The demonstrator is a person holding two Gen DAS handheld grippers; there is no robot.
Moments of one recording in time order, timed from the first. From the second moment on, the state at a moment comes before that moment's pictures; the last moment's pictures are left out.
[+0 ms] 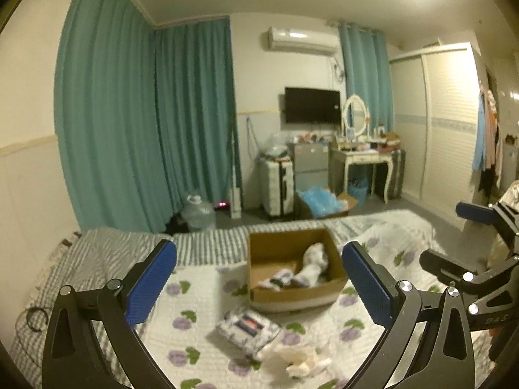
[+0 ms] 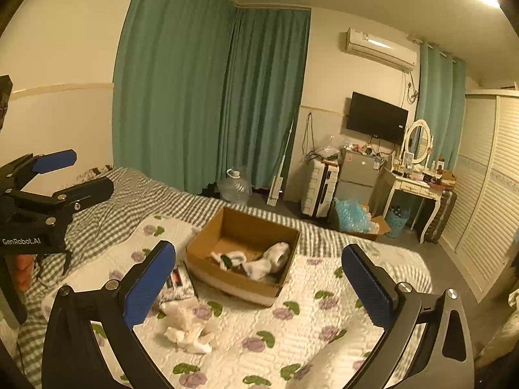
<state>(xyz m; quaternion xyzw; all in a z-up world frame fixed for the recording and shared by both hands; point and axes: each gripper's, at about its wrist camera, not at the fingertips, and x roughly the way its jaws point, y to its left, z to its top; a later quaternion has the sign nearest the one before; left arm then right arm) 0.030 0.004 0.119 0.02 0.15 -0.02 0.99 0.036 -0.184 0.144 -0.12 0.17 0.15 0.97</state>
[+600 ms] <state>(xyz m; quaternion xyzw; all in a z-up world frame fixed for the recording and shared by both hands) 0.060 0.018 -0.028 -0.02 0.25 0.00 0.97 0.101 -0.161 -0.034 -0.12 0.31 0.20 0.92</state>
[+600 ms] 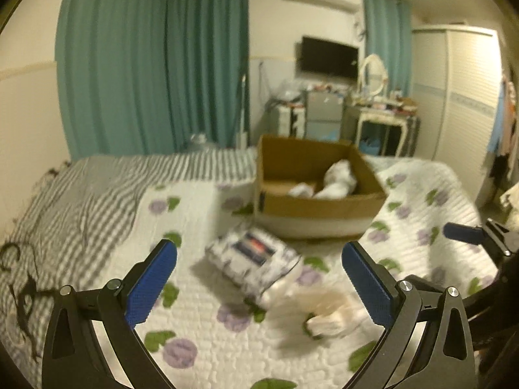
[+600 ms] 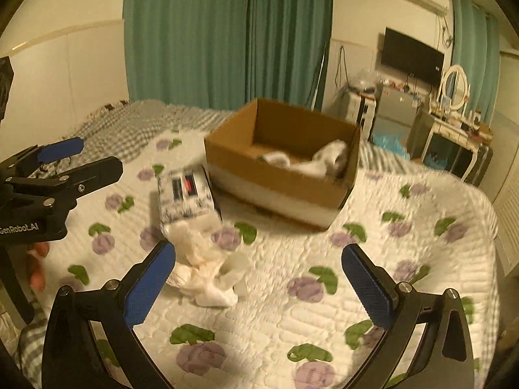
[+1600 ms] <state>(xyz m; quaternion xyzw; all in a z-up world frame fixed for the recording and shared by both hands) 0.101 -0.028 -0.134 -0.02 0.40 -0.14 0.90 0.132 -0.198 -0.091 -0.06 0.39 0.12 0.91</state>
